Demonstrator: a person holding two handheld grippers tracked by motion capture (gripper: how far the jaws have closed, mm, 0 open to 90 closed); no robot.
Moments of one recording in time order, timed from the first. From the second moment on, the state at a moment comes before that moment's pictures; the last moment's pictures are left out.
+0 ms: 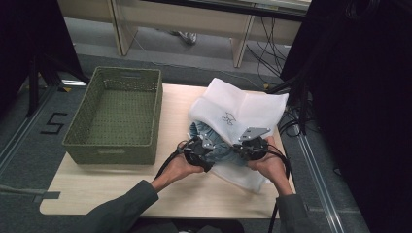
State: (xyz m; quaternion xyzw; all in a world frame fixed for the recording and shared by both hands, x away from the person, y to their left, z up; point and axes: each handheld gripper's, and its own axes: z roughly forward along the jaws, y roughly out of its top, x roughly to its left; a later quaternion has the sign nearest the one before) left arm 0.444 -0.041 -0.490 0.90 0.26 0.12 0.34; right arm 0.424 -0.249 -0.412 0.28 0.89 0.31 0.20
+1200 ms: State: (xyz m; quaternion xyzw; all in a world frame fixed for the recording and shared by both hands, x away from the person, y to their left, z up) left arm 0.455 0.002 -0.457 0.85 0.34 0.16 0.37; right arm 0.420 -0.245 -0.431 0.27 0.90 0.30 0.16
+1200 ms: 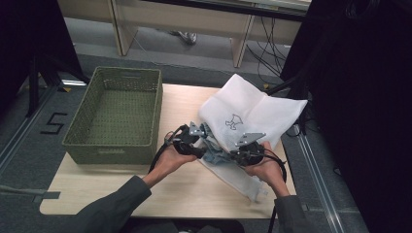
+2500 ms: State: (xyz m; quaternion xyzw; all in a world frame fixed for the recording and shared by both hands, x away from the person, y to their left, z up) left arm 0.438 0.037 -0.475 0.82 0.42 0.10 0.37; right arm 0.410 -0.260 -0.433 0.26 0.91 0.28 0.17
